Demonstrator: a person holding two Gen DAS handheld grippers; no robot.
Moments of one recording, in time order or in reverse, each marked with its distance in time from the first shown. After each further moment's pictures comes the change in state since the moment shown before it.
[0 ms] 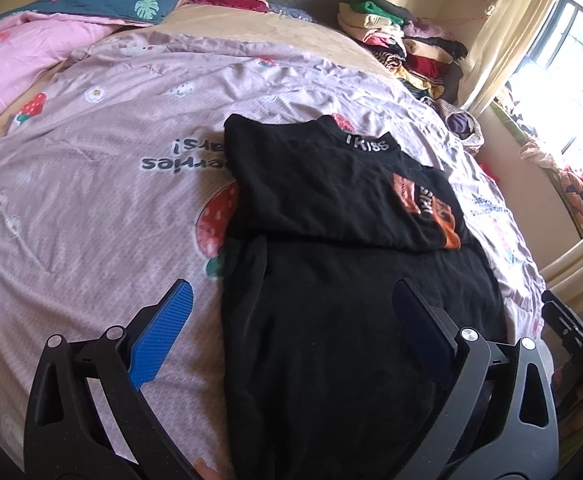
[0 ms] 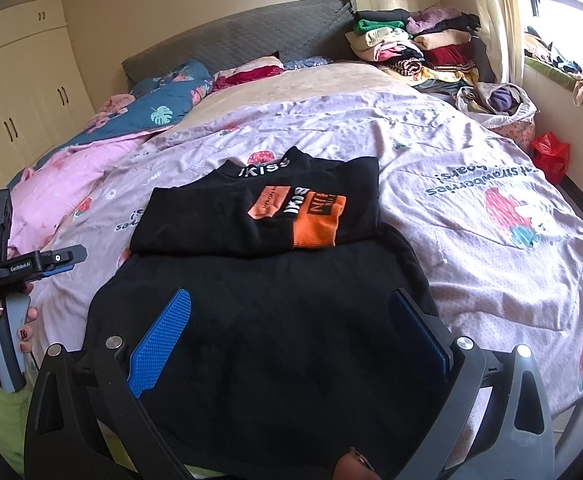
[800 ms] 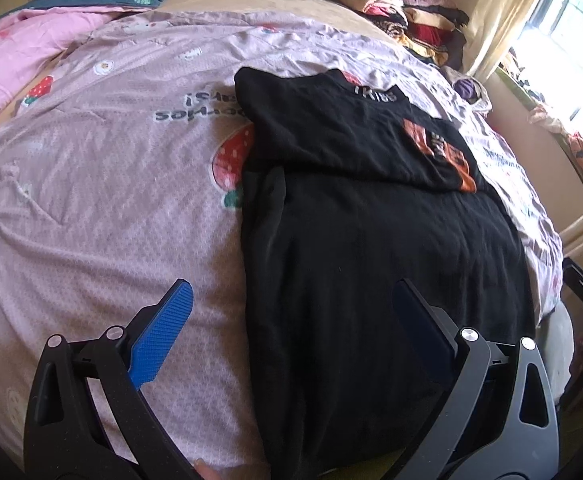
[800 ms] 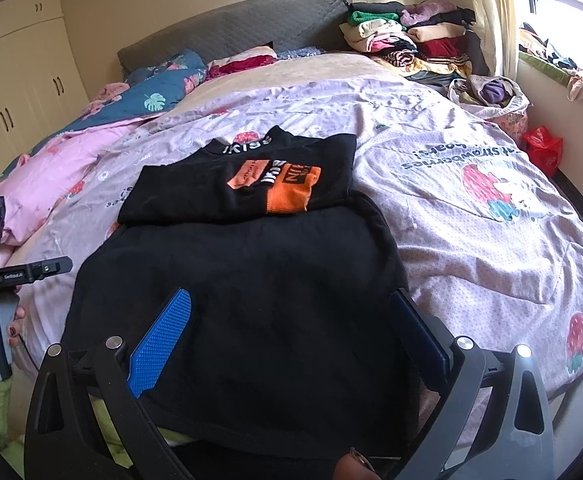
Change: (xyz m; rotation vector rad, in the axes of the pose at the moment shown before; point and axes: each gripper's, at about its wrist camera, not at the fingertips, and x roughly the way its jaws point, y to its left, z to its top) left arm 0.001 0.004 -0.044 0.060 0.092 0.044; right arm -0.011 -0.022 -0.030 -0.015 0.040 -0.027
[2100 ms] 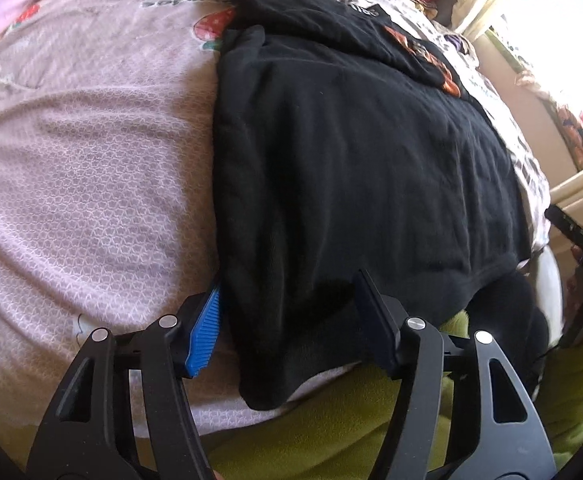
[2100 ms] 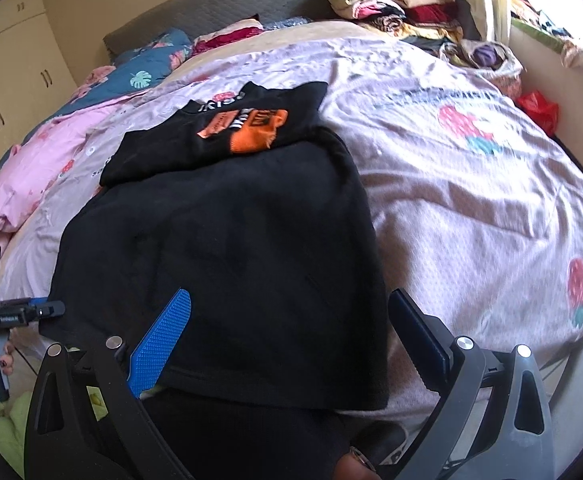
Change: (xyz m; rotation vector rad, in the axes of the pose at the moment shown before) left arm 0.013 -0.006 -0.088 0.007 0.174 -0.076; right arm 0.001 -0.048 -0.048 0.069 0.113 0.007
